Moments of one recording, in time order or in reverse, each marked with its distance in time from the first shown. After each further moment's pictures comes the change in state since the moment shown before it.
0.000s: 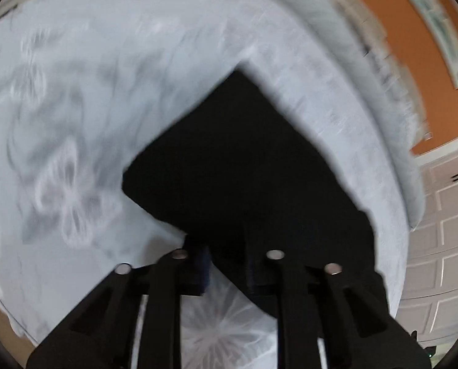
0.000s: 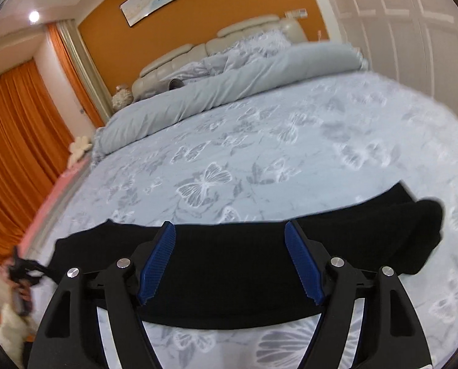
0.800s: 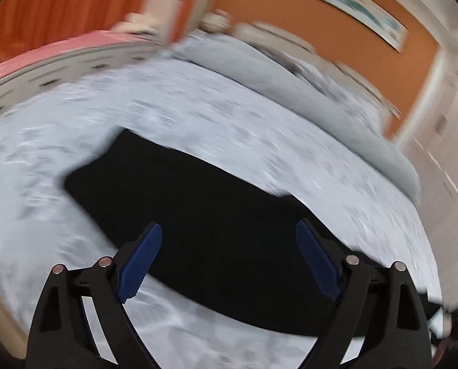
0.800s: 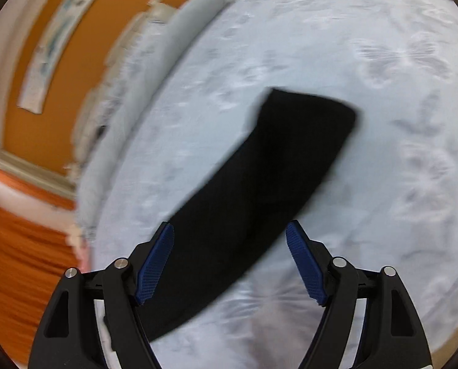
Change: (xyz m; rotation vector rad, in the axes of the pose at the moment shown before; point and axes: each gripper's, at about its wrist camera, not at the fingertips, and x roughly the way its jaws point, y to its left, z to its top) left arm -0.035 -0.150 -0.132 0.378 -0.301 0.005; right arm -0.002 -0.132 -0.038 0.652 0.140 -0.014
